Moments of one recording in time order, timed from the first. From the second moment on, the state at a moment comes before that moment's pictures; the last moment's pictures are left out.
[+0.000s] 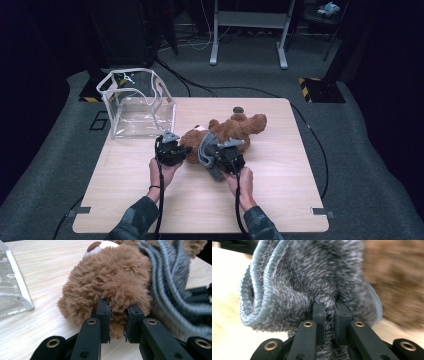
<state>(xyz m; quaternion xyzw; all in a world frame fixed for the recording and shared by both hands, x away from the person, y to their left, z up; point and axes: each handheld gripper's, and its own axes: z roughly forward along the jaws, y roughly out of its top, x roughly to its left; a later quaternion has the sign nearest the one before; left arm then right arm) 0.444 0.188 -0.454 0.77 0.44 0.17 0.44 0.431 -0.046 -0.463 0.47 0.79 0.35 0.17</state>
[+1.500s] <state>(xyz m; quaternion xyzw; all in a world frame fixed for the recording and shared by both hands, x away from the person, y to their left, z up) 0.447 0.187 -0.454 0.77 0.44 0.15 0.44 0.421 0.006 -0.469 0.41 0.83 0.36 0.14</state>
